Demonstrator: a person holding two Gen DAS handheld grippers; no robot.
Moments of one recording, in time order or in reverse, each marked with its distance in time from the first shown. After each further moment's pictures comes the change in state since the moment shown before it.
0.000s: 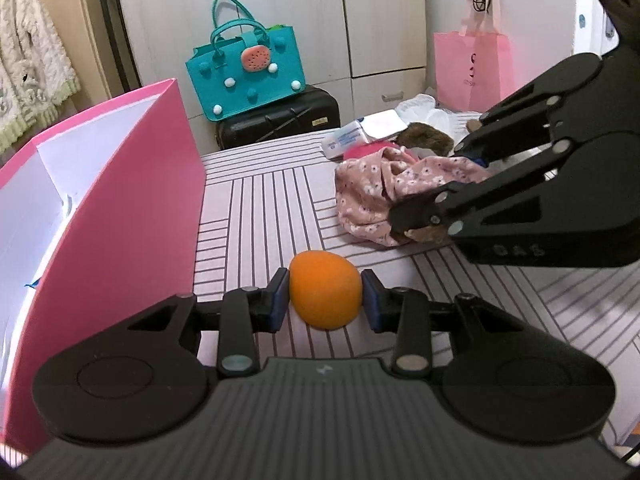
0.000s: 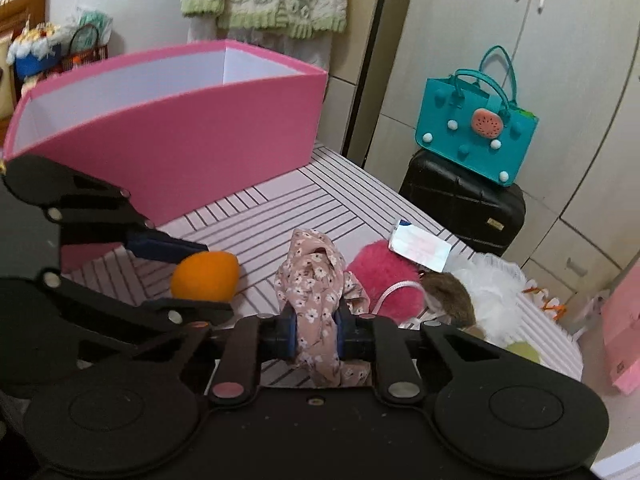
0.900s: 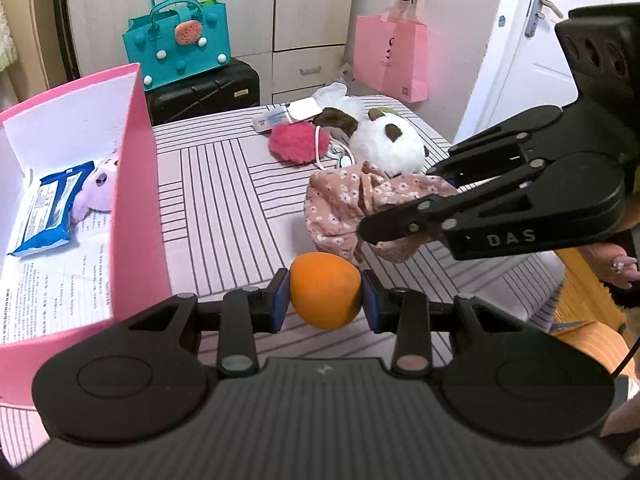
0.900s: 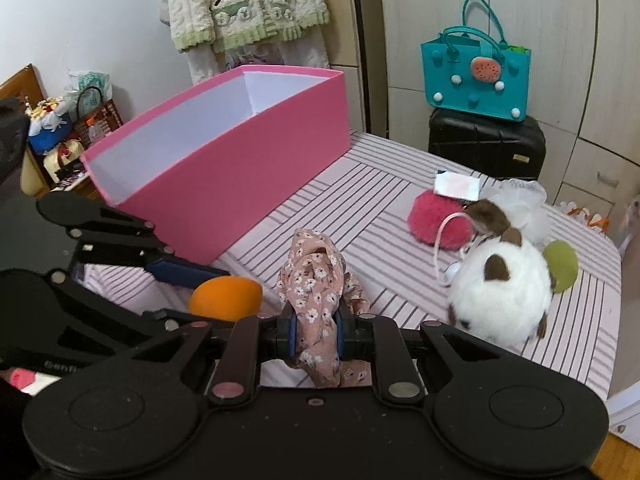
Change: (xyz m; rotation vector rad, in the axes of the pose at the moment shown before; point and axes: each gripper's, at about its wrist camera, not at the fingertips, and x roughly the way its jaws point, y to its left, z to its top) left arm -0.074 0.025 -0.004 -0.002 0.109 -0.300; right arm -0.058 0.026 -0.016 0.262 0.035 0.152
